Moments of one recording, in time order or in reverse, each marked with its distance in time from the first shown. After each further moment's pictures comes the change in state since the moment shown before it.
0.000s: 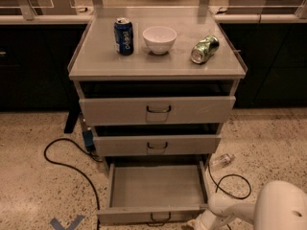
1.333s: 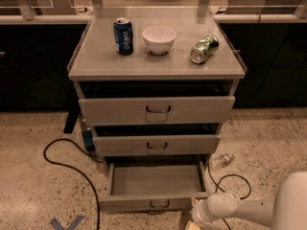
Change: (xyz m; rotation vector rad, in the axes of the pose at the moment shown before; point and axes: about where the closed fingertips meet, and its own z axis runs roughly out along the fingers) arm -0.057 -0.055 -0.069 0.440 -0.018 0.063
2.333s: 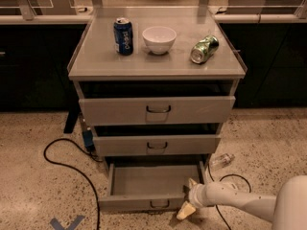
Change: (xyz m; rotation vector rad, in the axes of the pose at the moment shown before) arm -0.041 -0.074 -0.005 0.144 -0.112 -0.024
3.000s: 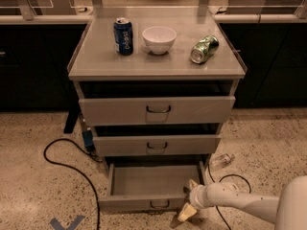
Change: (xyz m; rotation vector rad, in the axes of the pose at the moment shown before) arm -0.004 0.001 -0.007 0.000 0.000 -0.020
